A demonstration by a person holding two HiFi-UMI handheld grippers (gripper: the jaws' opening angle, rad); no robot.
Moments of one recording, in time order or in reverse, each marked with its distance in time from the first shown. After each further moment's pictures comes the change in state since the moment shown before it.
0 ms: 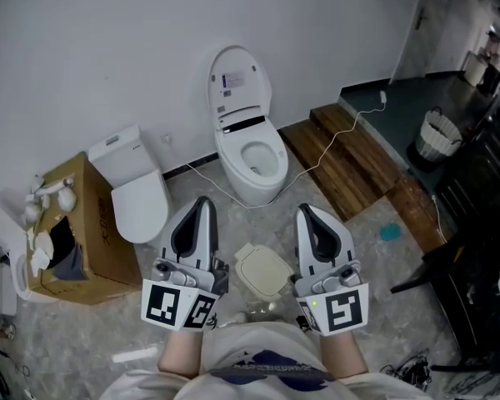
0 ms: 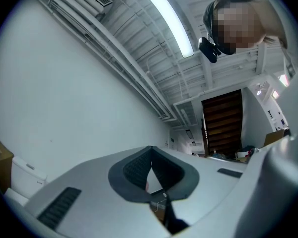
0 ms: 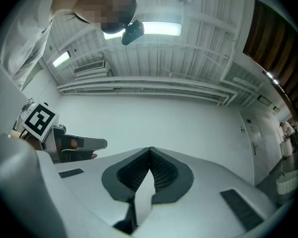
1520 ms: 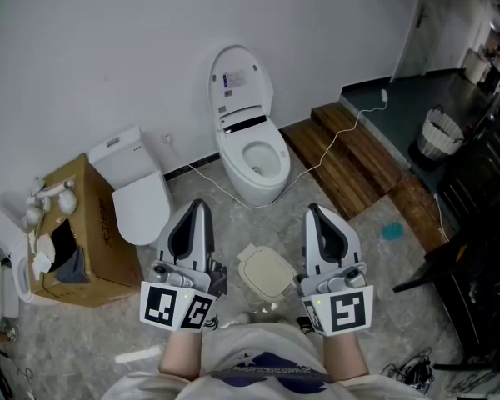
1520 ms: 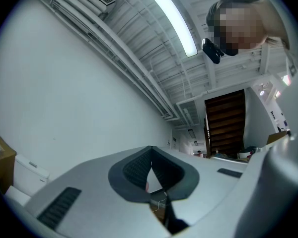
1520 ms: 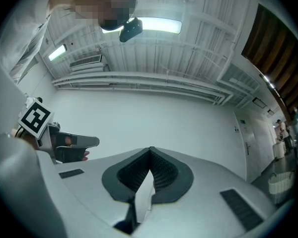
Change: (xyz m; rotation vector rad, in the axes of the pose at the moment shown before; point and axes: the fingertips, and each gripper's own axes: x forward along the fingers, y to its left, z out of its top) left arm 0.000 0.021 -0.006 -0.014 0.015 0.025; right arm 0.005 -0.011 -0.010 -0.013 0.043 -0.064
